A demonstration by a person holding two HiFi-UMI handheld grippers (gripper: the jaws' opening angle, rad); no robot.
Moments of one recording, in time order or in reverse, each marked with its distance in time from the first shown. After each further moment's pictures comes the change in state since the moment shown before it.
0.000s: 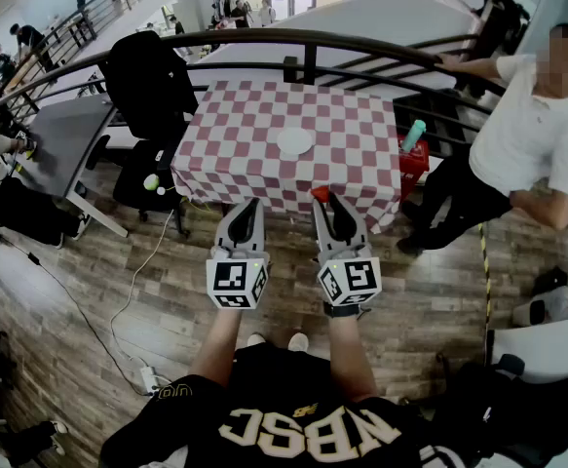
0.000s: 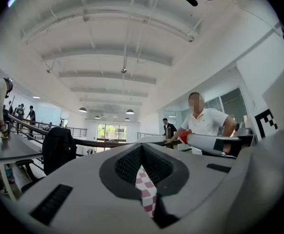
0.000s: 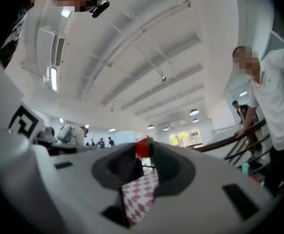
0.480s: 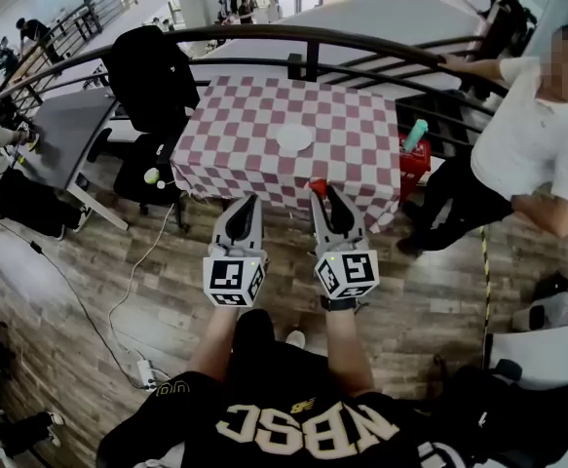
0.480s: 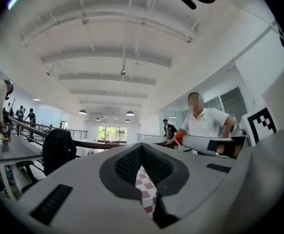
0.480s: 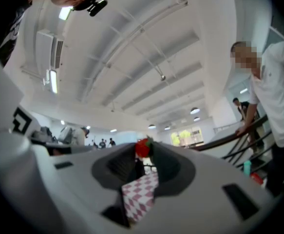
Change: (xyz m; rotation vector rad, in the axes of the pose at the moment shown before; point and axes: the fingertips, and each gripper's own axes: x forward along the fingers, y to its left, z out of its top) left arm -0.004 -0.013 -0.001 0.009 -0.010 0.009; right arm 0.000 -0.011 -0.003 0.028 0.012 0.018
